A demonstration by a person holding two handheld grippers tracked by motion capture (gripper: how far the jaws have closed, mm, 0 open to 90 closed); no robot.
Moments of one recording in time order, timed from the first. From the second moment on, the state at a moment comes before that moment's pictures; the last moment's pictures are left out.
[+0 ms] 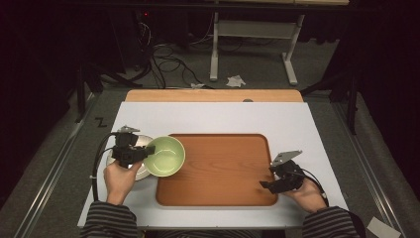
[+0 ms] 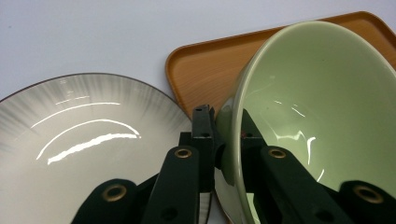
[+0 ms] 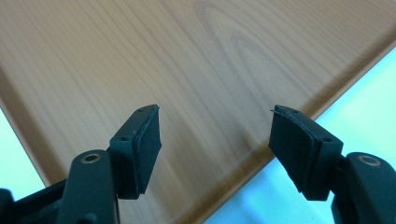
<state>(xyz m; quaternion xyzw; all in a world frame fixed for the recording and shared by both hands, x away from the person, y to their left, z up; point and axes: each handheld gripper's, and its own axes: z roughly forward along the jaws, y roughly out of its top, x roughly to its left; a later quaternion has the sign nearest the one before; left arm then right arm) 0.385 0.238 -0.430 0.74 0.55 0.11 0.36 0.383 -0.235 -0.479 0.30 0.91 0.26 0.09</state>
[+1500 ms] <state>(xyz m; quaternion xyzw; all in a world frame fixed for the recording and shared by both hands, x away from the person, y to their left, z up) 0.418 0.154 -0.420 0.80 0.46 0.03 0.39 0.382 -0.236 -0.478 0.30 0.91 0.27 0.10</state>
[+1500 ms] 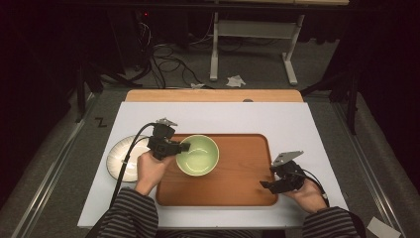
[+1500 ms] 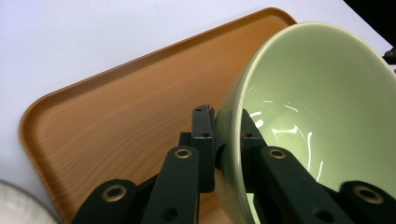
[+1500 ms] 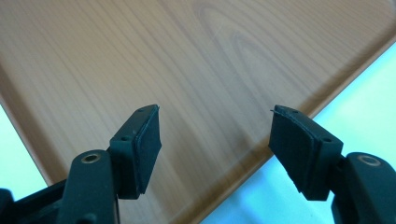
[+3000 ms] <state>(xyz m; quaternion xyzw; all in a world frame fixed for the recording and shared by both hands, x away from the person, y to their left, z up) 0.475 0.093 -0.455 0.80 0.48 0.02 0.35 0.382 -0.237 -0.477 0.30 0.91 0.27 0.10</state>
